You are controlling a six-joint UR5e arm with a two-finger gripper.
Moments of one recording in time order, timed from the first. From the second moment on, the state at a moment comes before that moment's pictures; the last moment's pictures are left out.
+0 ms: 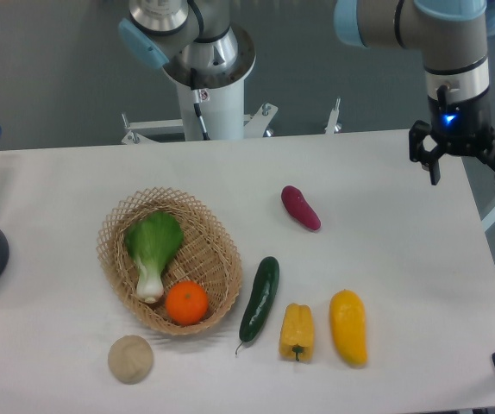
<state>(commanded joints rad) 2.85 -1.79 -1.61 -0.79 1.50 1.39</state>
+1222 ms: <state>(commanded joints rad) 2.73 -1.90 -1.63 -0.78 1.50 1.09</state>
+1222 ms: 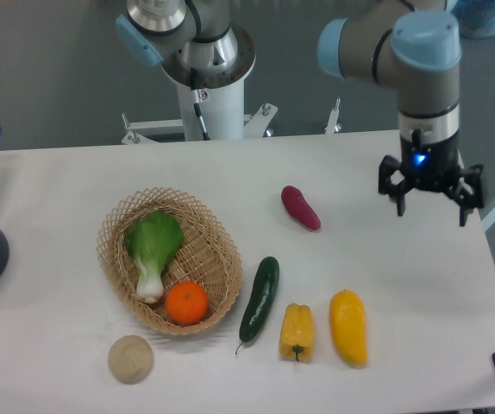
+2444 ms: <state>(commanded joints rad) 2.64 -2.14 -1.57 -0.73 1.46 0.71</state>
